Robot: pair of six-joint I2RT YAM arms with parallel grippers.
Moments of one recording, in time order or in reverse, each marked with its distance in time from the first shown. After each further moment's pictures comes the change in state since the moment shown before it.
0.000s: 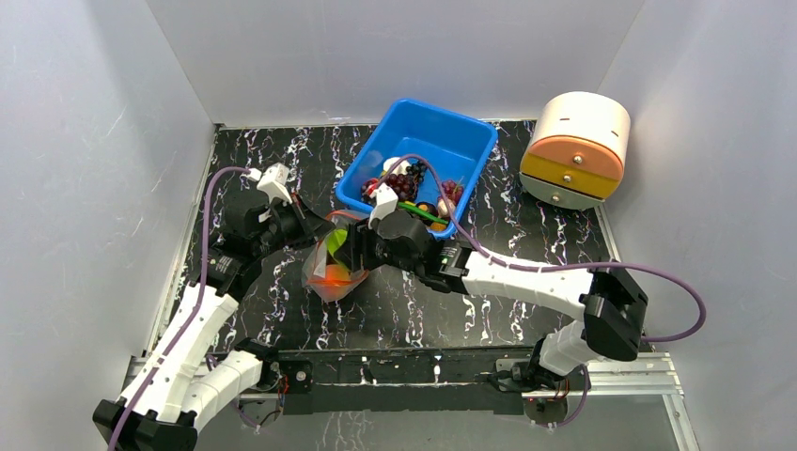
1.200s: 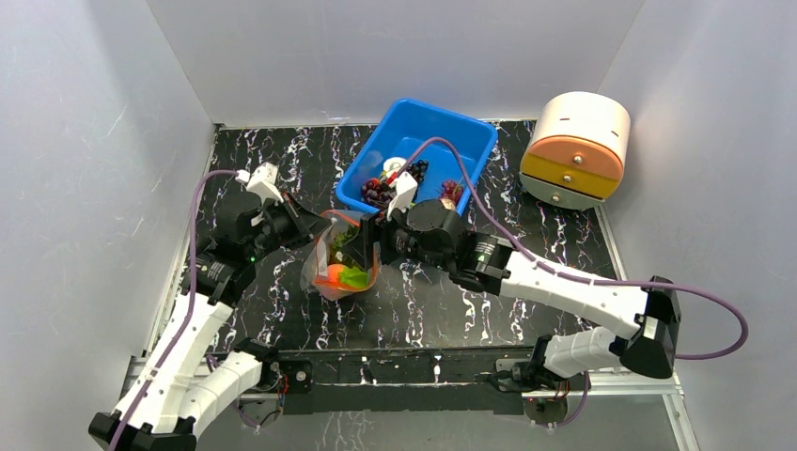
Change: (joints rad) left arm 0.000 -0.024 0.048 -0.046 -0.040 -0.094; right arm 0.000 -0.172 0.059 -0.136 -0.038 -0.061
